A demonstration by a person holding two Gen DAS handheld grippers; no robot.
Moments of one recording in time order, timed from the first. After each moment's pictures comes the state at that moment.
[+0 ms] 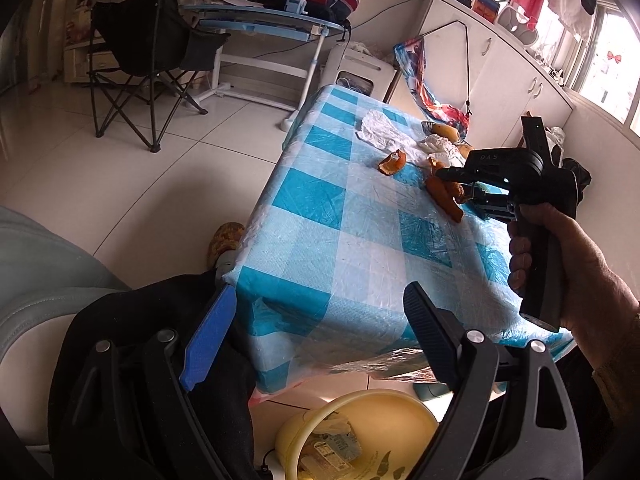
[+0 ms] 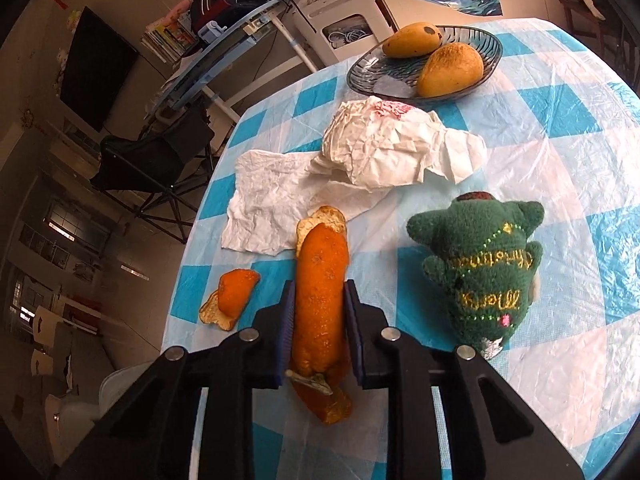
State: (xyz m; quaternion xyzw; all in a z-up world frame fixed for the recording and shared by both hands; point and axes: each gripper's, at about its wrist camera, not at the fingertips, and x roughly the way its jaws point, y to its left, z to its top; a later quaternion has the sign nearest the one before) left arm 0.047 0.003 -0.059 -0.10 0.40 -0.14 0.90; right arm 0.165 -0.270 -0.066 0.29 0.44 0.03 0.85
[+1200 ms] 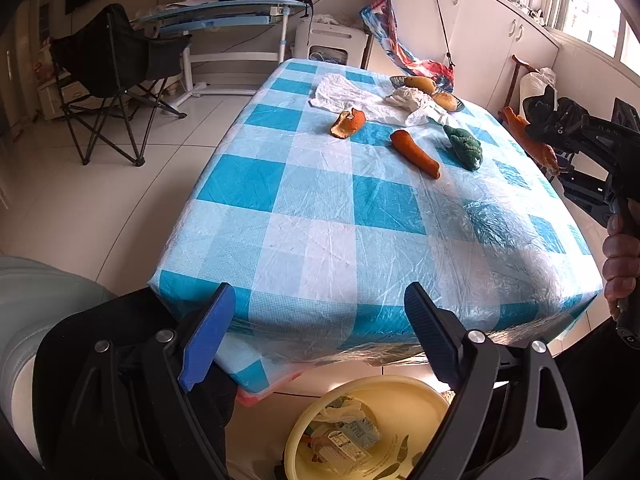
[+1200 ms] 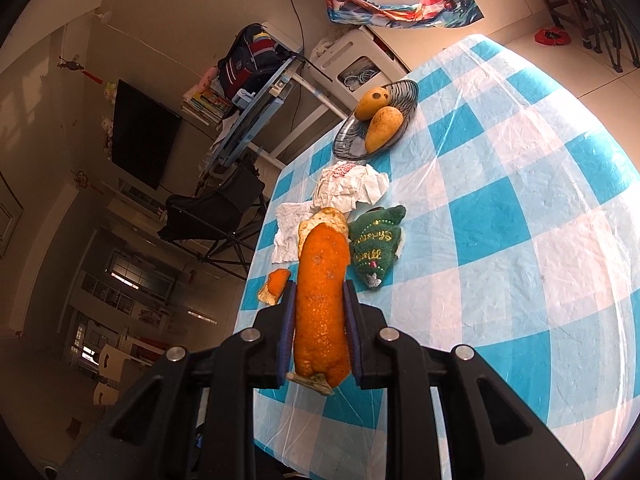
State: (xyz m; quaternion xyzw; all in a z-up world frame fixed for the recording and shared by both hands) left arm 0.053 -0.059 -0.062 0.00 0.42 -0.16 0.89; right arm 0.064 -0.348 -0.032 0.40 0.34 0.08 0.85
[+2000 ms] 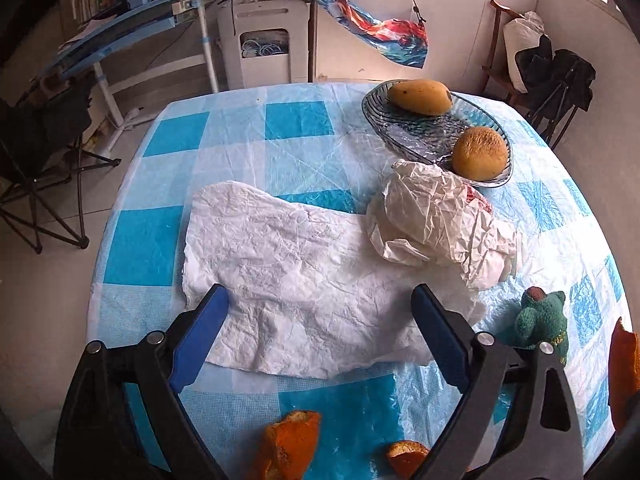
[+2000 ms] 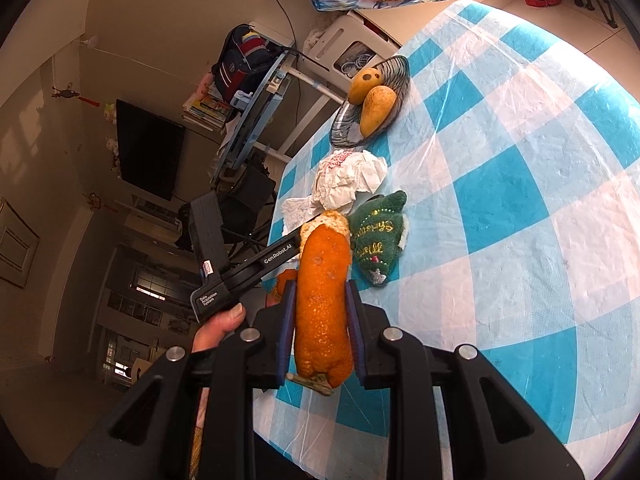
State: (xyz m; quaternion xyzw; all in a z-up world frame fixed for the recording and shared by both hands) left arm 0.303 -0.222 -0.072 0.11 0.46 -0.23 0.85; right arm 0.071 -0.357 -0.052 0.46 0.34 0.11 0.81
